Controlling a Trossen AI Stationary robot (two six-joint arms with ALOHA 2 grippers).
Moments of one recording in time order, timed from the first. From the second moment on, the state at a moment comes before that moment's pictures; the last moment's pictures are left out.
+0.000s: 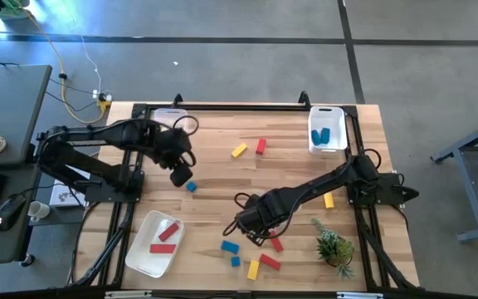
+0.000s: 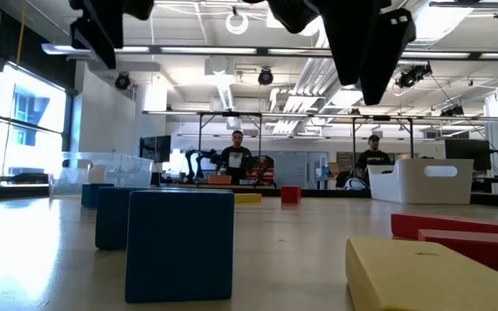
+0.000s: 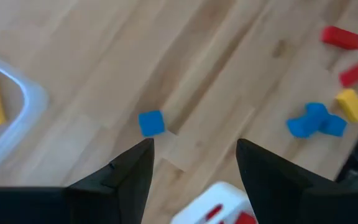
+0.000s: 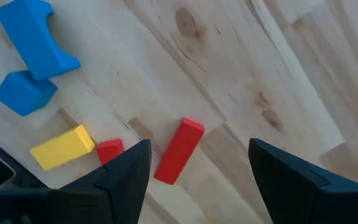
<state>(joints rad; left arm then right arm) 0.17 1.19 1.21 -1.21 0.03 -0.61 0.38 2.06 1.85 -1.29 -0.01 1.06</state>
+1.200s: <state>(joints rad) -0.03 1.13 1.21 -1.21 0.01 -0.62 0.53 2.30 1.85 -1.27 -0.03 1.49</state>
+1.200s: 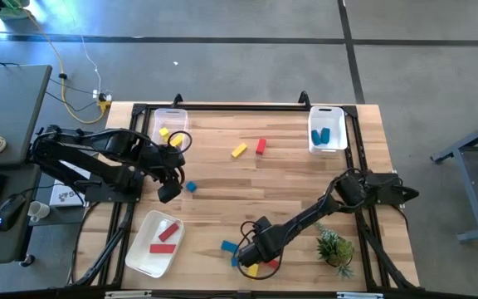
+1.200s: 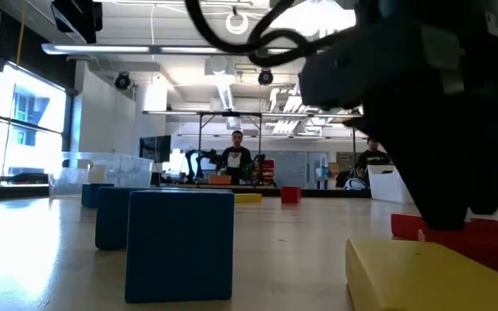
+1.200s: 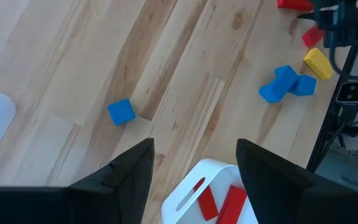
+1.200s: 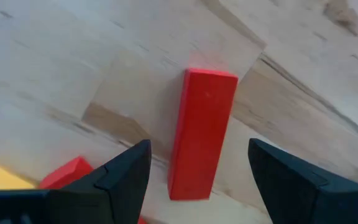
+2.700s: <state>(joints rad) -0.03 1.14 1.21 -1.20 0.01 -0.59 0.51 2.29 1.84 -1.17 -0.06 1.38</state>
